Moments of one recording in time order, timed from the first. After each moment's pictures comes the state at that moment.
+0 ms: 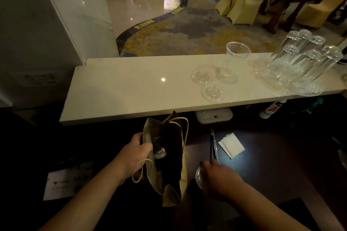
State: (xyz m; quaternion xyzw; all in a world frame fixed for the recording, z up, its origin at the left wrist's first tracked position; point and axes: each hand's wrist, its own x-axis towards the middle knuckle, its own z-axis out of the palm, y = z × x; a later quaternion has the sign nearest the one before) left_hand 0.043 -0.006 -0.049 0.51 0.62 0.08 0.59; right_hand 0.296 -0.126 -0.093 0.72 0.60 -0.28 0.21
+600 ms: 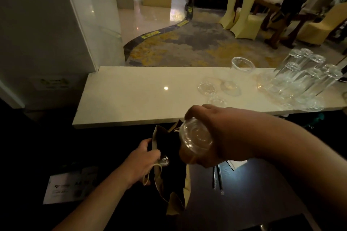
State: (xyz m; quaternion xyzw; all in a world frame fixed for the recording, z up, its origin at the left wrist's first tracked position) left_hand 0.036 -0.010 -0.040 0.52 0.59 0.07 0.61; right_hand 0.237 -0.066 0.161 0.63 0.74 -0.18 0.14
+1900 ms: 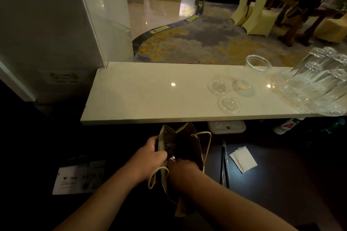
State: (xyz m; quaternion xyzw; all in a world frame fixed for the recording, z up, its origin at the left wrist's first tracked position) left_hand 0.039 -0.004 -0.037 0.54 0.61 0.07 0.57; right_hand 0.168 -0.031 -0.070 0.65 0.65 -0.31 0.26
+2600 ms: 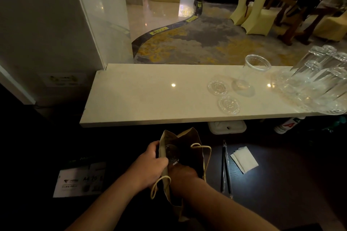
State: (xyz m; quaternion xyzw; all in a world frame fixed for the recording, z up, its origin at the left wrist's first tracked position) left_hand 0.041 -0.016 -0.035 0.55 0.61 0.07 0.57; right_hand 0.169 -0.038 -0.107 0.66 0.65 -0.31 0.23
